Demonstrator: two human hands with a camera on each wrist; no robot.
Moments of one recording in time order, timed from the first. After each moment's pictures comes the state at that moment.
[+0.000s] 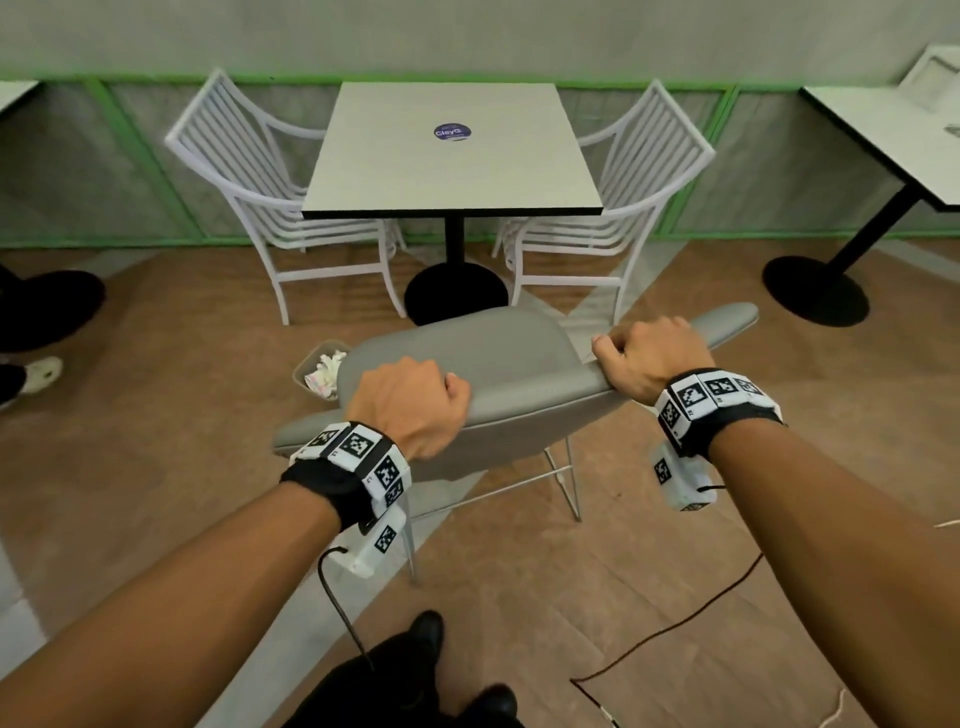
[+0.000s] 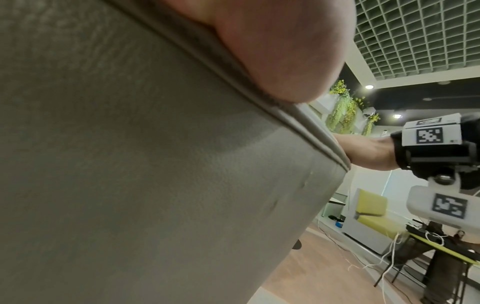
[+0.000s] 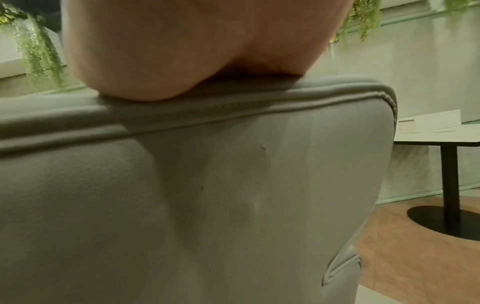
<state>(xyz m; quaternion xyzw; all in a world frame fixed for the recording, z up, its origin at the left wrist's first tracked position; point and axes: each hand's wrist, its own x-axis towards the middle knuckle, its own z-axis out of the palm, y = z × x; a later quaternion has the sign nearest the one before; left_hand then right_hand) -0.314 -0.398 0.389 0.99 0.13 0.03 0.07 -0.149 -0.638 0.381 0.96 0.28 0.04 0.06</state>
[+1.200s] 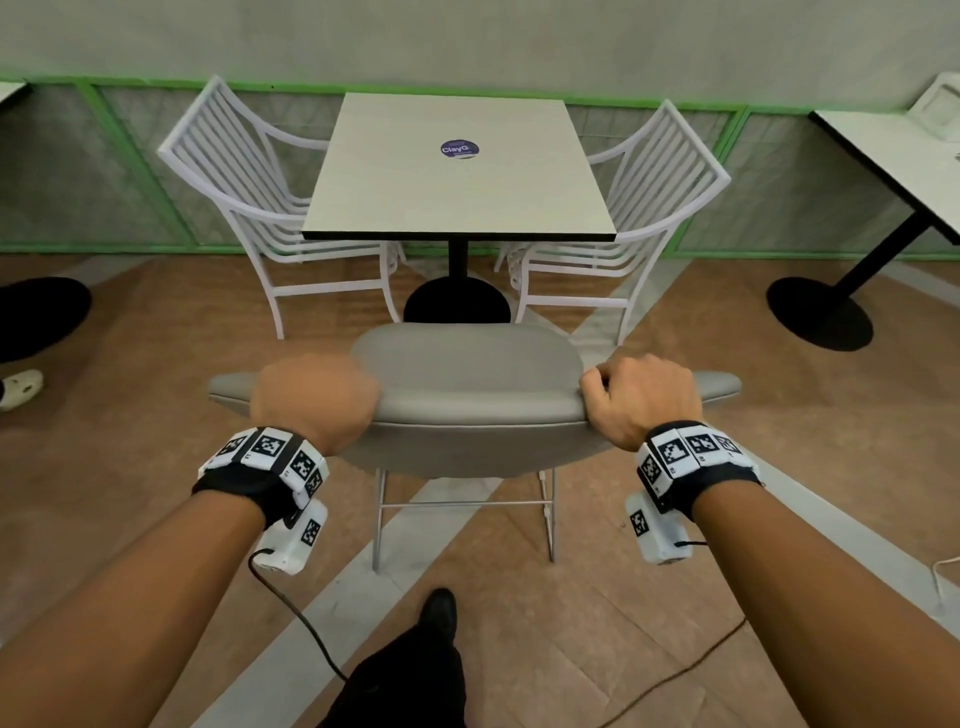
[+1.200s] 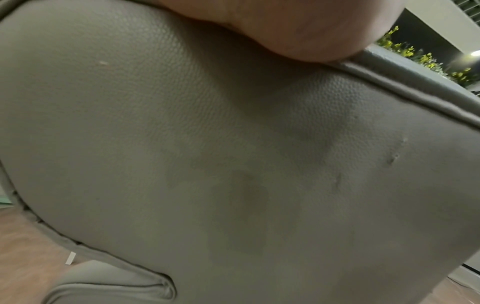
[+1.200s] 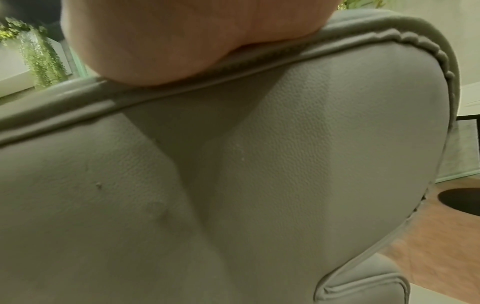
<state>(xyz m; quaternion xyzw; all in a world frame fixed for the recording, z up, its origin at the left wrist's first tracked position) -0.267 -0.263 0.373 0.98 0.17 0.09 -0.03 -0.135 -0.571 0.385 0.98 0.21 0.06 0.01</state>
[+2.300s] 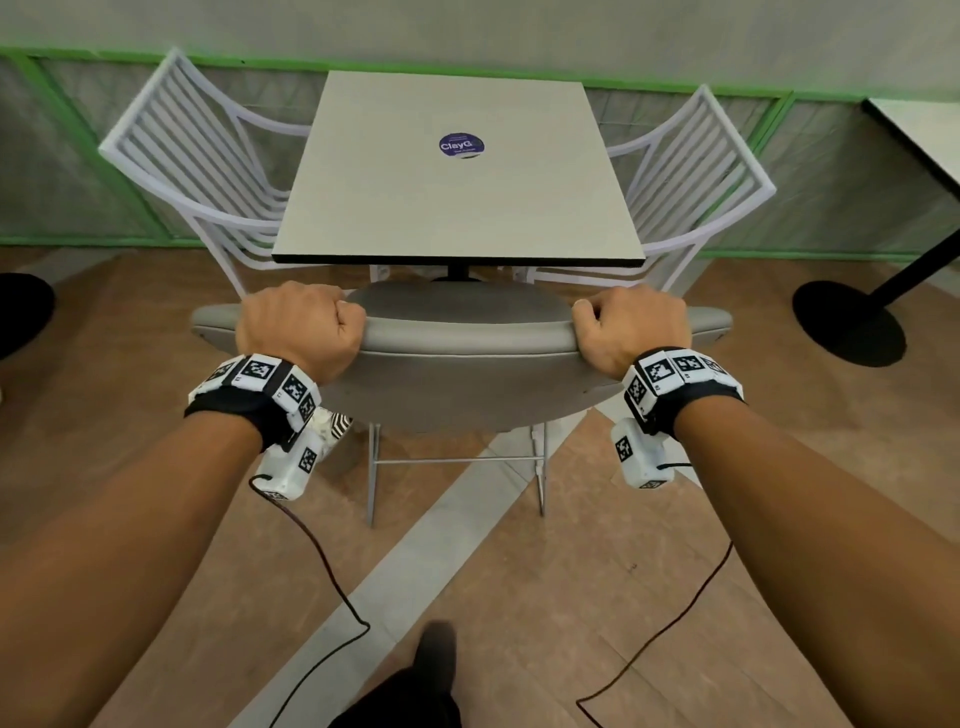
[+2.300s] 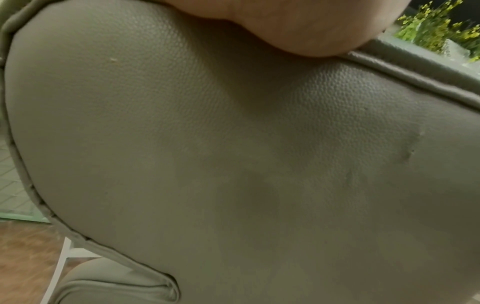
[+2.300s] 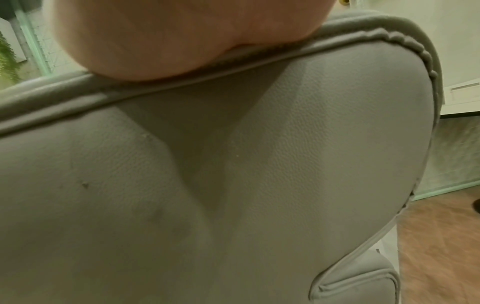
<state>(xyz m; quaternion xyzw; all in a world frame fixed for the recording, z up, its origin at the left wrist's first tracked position) -0.048 -0.160 0.373 0.97 0.19 0.14 -0.03 0.091 -0.461 0.384 0.97 0.22 0.09 0.00</state>
